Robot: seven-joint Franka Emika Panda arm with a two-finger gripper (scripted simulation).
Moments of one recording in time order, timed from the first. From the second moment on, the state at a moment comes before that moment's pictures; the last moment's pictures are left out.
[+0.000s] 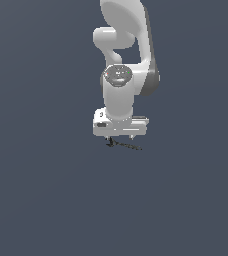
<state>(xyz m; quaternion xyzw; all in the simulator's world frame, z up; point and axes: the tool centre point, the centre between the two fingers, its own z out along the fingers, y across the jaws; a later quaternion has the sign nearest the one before) -0.006 0.024 0.155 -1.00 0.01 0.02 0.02</state>
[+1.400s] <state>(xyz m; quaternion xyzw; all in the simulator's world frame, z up) -0.018 0.026 0.123 -0.99 -0.17 0.01 0.01</state>
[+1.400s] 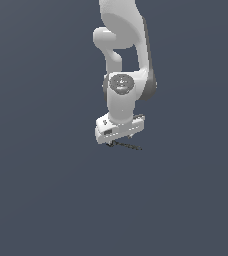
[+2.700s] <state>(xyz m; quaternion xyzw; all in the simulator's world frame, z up) -0.048 0.042 0.066 -0.85 -0.53 0.00 0.00</state>
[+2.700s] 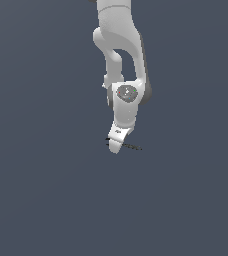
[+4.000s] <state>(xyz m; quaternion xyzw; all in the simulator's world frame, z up) -0.055 0.046 0.017 -0.81 -0.58 0.00 0.00</state>
